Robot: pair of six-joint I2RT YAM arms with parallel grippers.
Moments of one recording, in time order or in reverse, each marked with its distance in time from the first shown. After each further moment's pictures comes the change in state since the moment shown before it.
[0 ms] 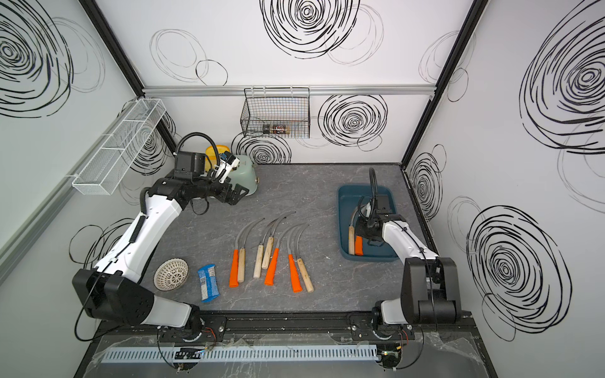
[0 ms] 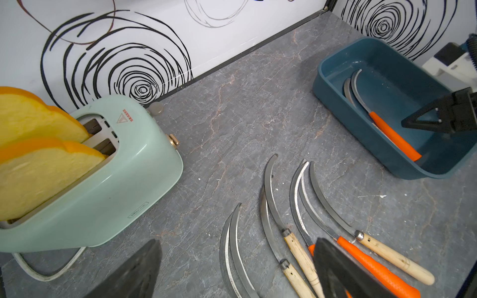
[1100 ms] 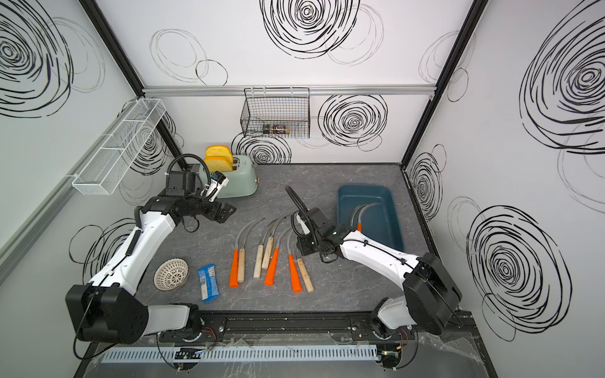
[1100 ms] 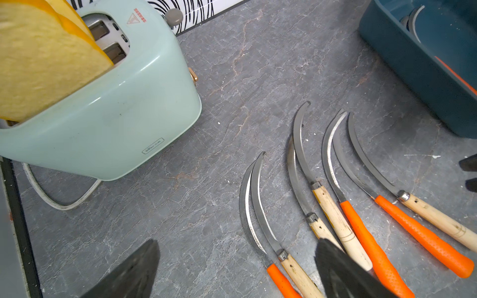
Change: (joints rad) left arm 0.082 -0.114 -0.272 0.038 -0.068 0.093; right arm 0.748 0.031 0.077 0.032 0.055 0.098
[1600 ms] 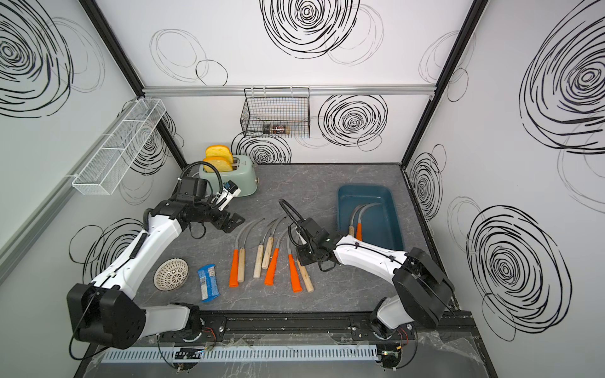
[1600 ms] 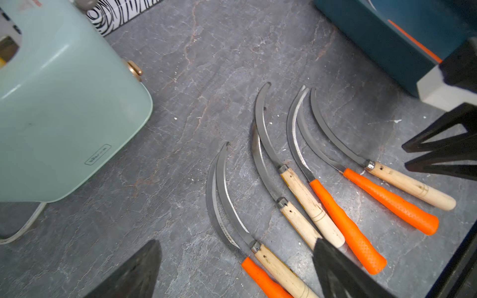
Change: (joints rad) left arm -0.108 -0.017 -0.064 -0.022 0.027 0.048; right arm 0.061 0.055 -0.050 -0.002 0.031 0.037
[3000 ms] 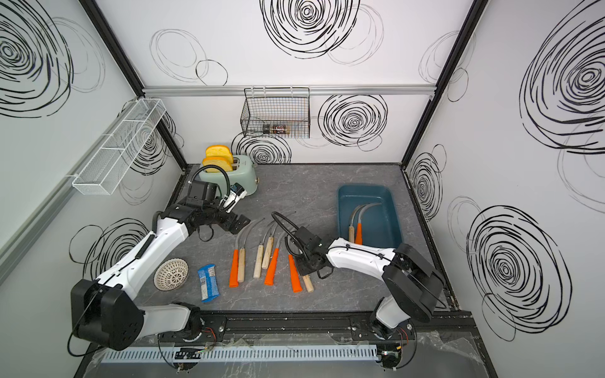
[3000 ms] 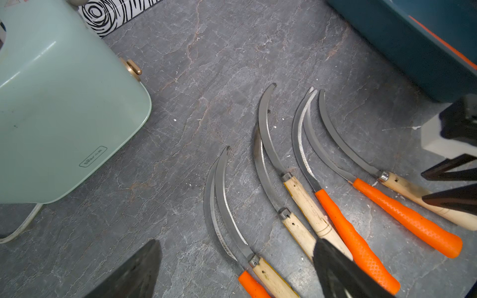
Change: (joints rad) left arm -0.061 0.000 -0.052 0.100 -0.080 -0.080; right arm 0.071 0.064 0.002 -0.087 0.035 0.041
